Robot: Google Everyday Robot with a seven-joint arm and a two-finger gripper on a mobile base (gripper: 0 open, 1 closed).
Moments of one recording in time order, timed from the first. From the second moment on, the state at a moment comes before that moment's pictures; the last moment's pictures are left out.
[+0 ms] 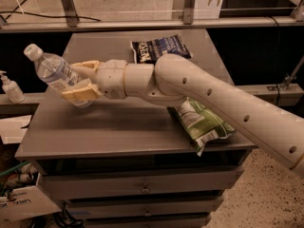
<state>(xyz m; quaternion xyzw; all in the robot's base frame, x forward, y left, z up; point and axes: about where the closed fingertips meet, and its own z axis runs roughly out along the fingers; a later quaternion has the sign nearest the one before) 0.560 0.193 0.906 -0.54 0.48 0.37 0.58</state>
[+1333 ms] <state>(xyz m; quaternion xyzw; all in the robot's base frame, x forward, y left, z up) 0.561 0.204 0.886 -0.52 0.49 0.39 0.58</state>
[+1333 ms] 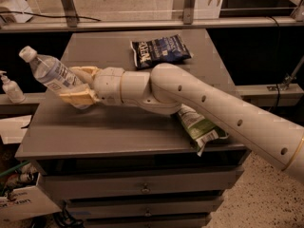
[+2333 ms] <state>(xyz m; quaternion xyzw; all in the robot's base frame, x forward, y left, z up) 0.550 0.238 0.980 -0.51 0.38 0.41 0.65</state>
